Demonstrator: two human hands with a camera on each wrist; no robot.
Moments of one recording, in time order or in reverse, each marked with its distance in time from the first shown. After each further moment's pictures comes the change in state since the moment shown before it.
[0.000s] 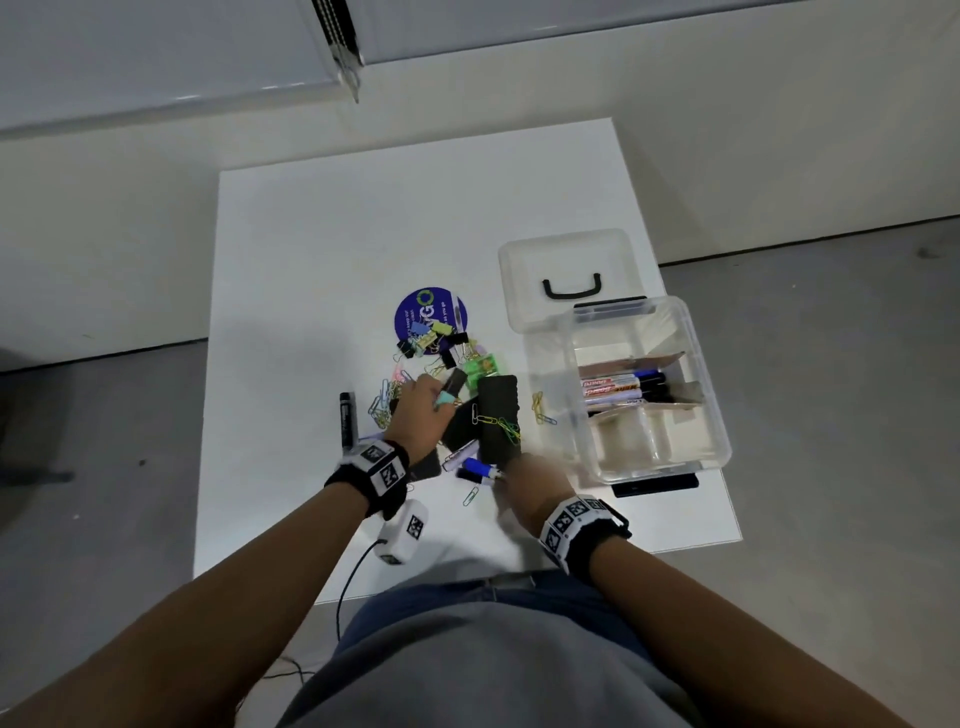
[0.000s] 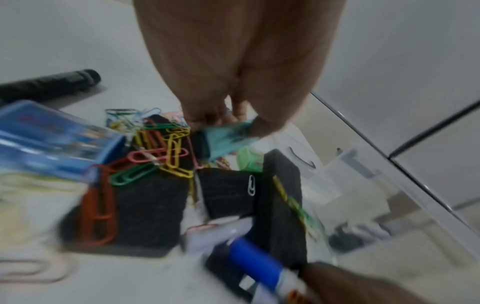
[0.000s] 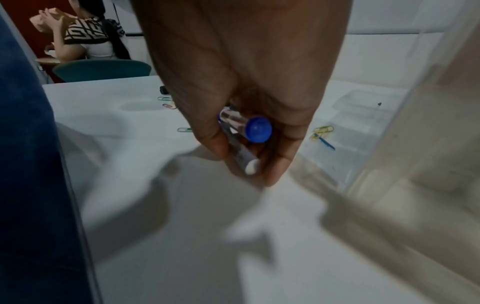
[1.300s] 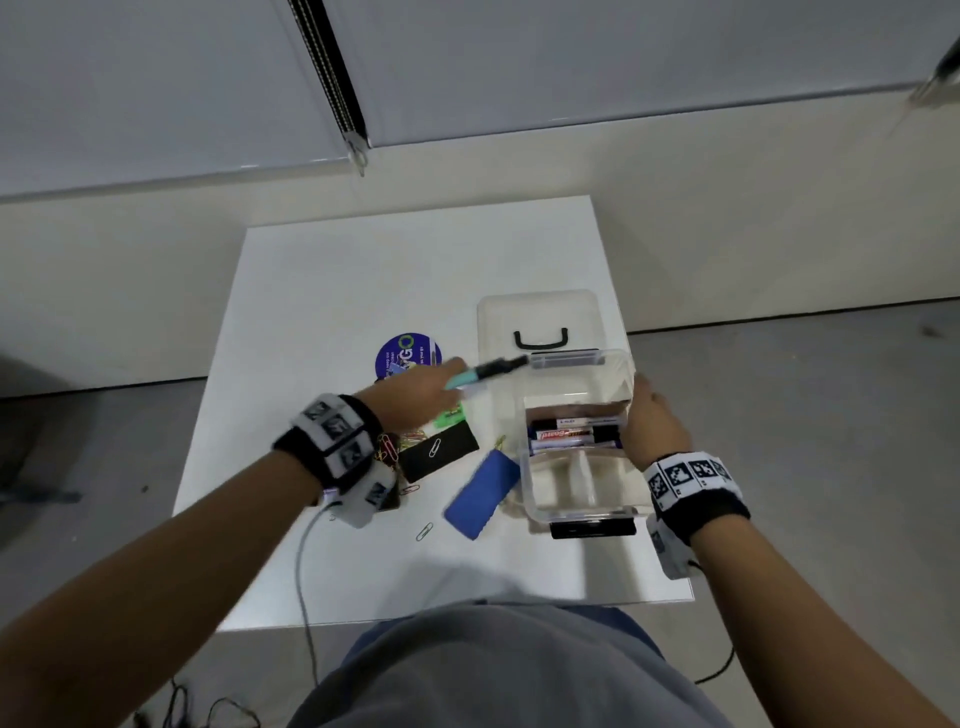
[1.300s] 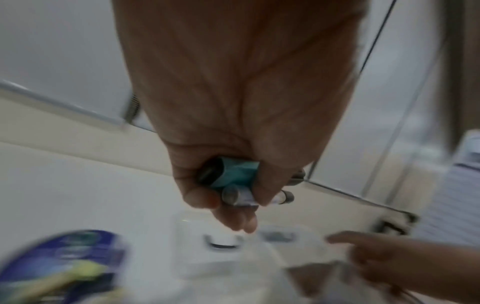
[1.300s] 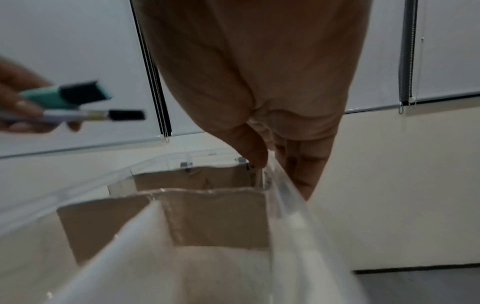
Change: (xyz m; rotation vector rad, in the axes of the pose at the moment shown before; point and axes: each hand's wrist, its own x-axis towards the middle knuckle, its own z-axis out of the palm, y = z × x) left_hand -0.032 0.157 -0.055 0.389 -0.310 0.312; right_hand -0.035 0.186 -0.121 0.421 0.463 0.341
